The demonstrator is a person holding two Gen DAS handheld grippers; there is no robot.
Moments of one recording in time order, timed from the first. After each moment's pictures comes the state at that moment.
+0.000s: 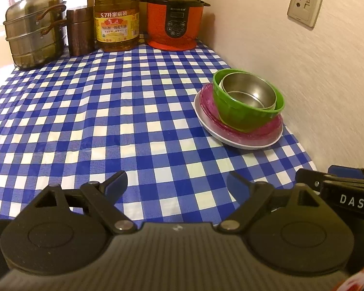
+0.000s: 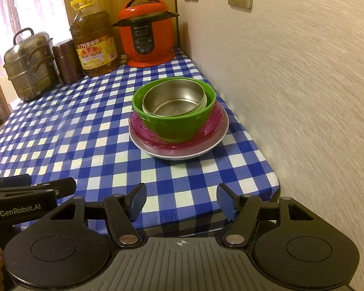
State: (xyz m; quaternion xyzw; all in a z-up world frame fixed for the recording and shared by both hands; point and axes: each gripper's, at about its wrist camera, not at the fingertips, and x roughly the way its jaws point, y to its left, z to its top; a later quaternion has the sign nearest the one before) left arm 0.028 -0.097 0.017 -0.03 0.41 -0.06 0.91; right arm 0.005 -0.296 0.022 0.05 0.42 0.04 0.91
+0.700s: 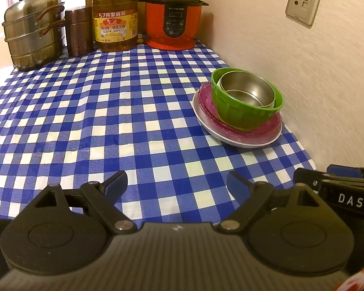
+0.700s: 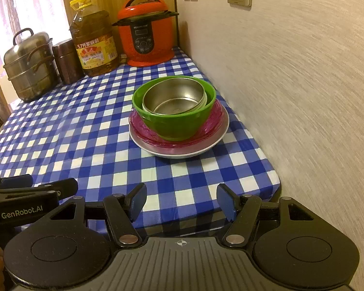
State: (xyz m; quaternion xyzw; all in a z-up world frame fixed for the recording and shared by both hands) left arm 0.027 -0.098 0.016 -0.03 0.41 -0.06 0.91; right arm 0.005 -0.296 0.021 0.05 0.41 0.04 0.91
